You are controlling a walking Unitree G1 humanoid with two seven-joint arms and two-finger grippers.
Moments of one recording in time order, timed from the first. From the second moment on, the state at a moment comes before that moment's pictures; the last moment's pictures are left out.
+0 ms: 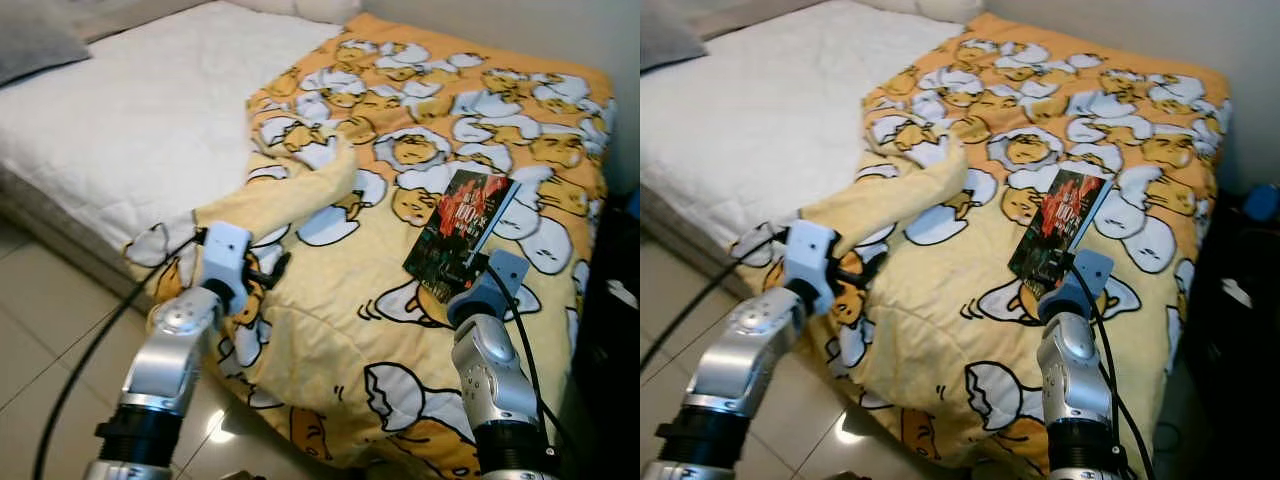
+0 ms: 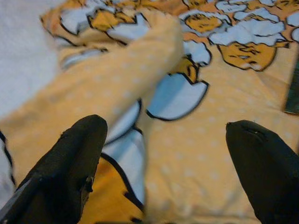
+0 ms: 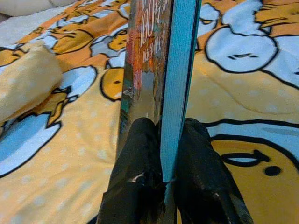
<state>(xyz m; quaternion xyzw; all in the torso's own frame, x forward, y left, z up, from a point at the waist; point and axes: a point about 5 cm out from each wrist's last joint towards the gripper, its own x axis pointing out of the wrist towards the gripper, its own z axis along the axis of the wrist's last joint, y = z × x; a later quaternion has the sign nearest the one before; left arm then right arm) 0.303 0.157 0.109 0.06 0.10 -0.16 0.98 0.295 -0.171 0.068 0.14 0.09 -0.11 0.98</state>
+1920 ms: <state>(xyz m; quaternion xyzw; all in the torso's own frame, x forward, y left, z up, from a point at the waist) 0.312 0.173 0.108 0.07 0.11 -0.12 0.98 0.302 -0.149 0.065 0.13 0.13 -0.08 0.98</state>
